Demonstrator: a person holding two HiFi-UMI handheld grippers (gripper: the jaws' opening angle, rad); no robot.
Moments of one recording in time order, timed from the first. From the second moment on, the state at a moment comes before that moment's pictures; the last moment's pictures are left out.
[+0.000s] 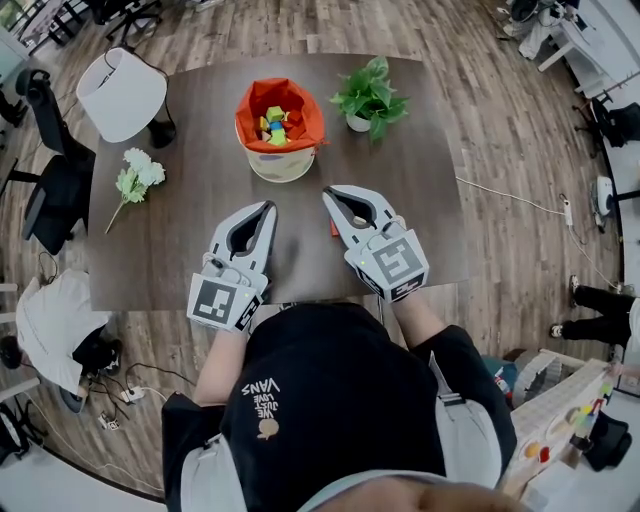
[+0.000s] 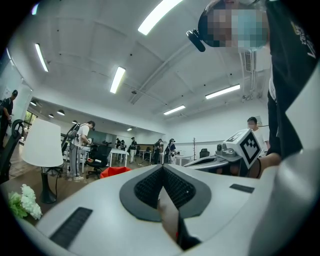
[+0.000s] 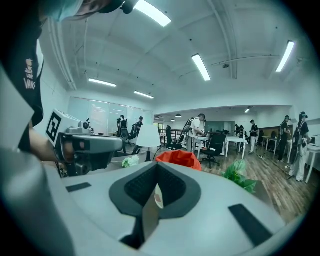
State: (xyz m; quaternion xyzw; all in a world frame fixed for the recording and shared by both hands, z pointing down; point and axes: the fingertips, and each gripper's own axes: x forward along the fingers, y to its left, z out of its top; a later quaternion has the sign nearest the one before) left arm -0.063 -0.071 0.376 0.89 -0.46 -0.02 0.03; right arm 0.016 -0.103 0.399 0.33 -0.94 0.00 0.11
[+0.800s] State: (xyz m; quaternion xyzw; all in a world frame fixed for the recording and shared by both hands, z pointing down) left arm -0.035 -0.084 0.379 0.90 -0.43 -0.02 0.04; right arm 0.052 -0.118 0.443 0.36 -0.92 0.02 0.16
